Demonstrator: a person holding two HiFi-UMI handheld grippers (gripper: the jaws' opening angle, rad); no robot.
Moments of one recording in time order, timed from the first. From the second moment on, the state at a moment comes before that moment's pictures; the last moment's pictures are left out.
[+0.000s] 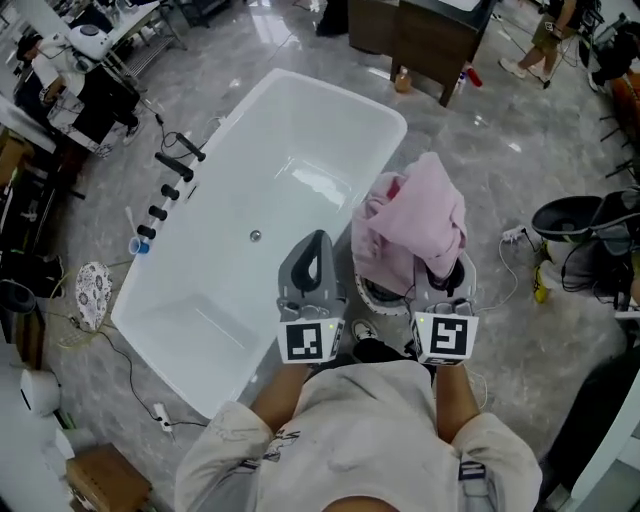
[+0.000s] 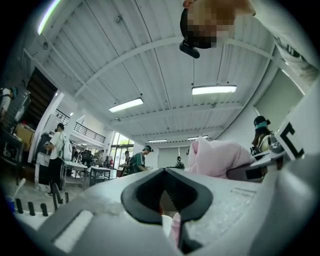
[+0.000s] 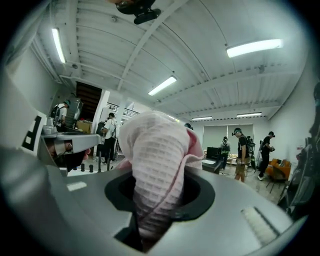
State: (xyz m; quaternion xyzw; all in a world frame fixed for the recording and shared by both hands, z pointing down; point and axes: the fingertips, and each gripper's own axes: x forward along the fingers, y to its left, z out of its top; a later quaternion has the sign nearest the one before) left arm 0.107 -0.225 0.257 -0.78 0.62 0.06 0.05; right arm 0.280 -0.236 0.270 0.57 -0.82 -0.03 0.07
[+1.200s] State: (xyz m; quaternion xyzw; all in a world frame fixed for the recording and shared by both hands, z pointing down) left arm 0.211 -0.284 0.393 -0.83 0.56 -0.01 -0.04; right arm 0.364 -0.284 0.597 0.59 -0.75 0.22 0.20
